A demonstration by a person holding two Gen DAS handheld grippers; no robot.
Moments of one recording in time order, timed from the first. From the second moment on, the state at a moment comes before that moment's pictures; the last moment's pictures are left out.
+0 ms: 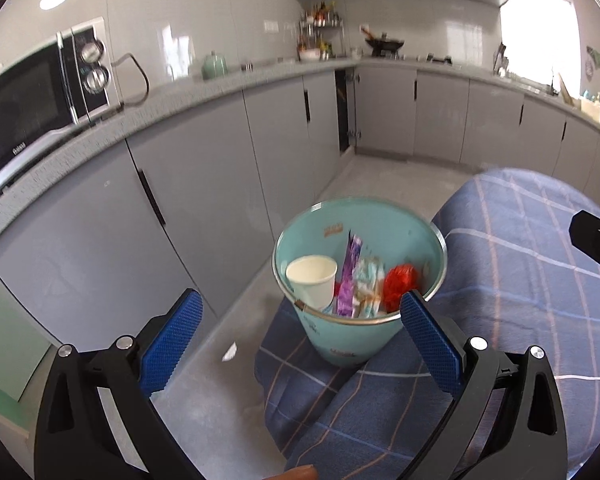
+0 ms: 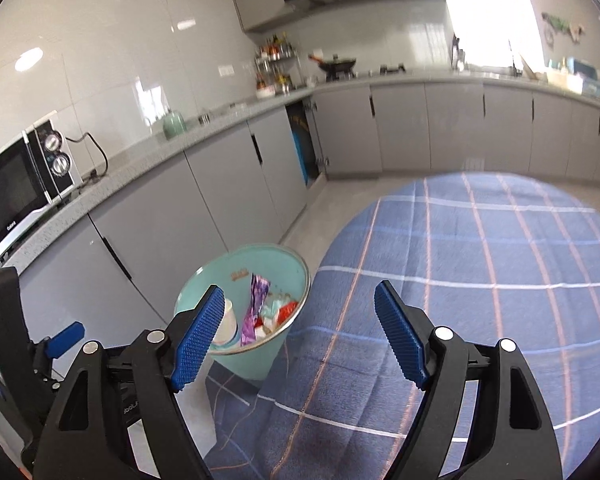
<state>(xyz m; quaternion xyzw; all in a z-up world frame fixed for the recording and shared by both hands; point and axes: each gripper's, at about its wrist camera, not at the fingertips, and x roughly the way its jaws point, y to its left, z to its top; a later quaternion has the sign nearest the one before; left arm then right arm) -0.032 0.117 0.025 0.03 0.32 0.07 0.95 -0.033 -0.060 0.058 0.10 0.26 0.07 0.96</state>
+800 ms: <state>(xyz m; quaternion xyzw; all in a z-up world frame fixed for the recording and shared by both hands) -0.077 0.114 0.074 0.02 0.24 0.07 0.97 -0.084 -0.072 0.094 0.11 0.18 0.05 0.98</state>
